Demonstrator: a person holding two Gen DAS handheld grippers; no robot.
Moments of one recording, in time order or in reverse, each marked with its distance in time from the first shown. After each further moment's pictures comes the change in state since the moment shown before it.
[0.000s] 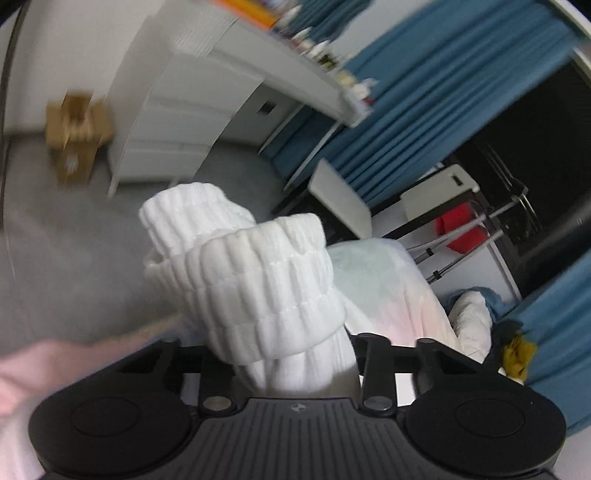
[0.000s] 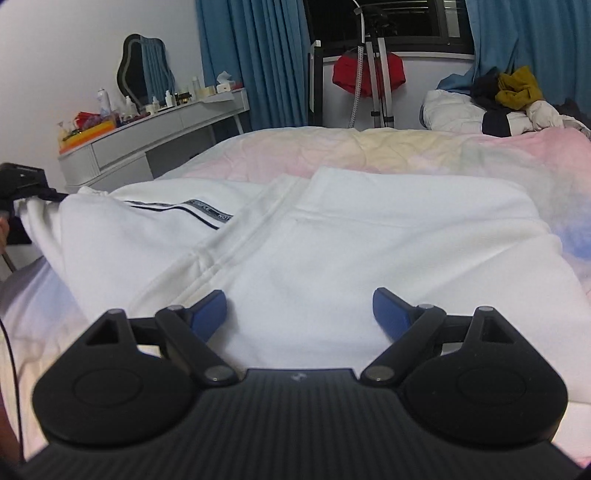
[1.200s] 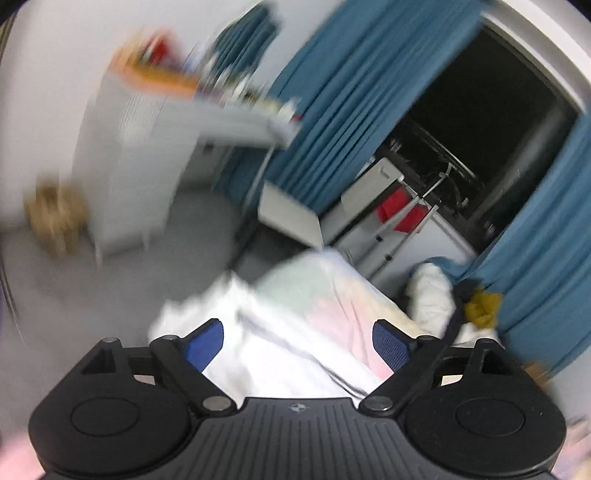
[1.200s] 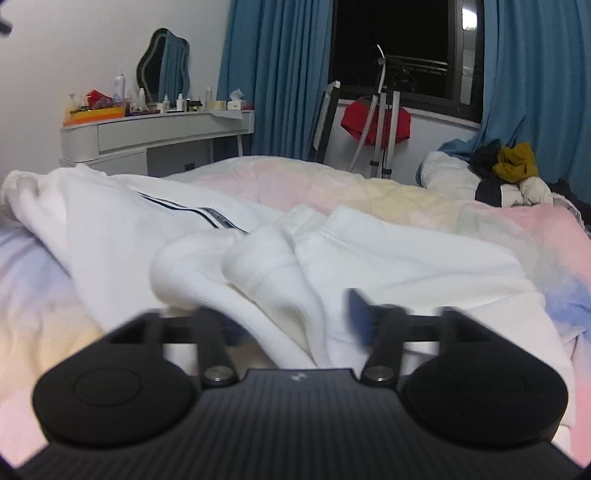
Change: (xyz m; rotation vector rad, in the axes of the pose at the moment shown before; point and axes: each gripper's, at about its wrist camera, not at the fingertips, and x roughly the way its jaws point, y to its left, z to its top) left arm -0.198 -0.024 0.030 0.111 0.038 -0.126; right arm -0.024 0.043 -0.013 -0.213 -0.134 -0.081
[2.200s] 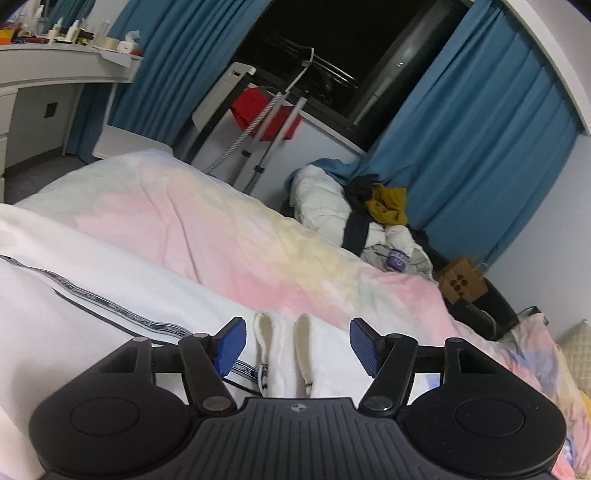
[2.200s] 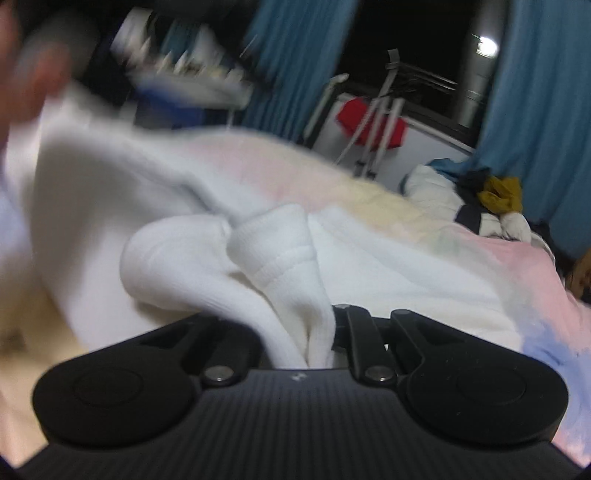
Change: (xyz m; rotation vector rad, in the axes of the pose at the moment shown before) left arm 0.255 -0.173 -0.163 0.360 0.159 -0.289; right arm 0.034 0.011 -0.010 -0.224 0.080 -0.109
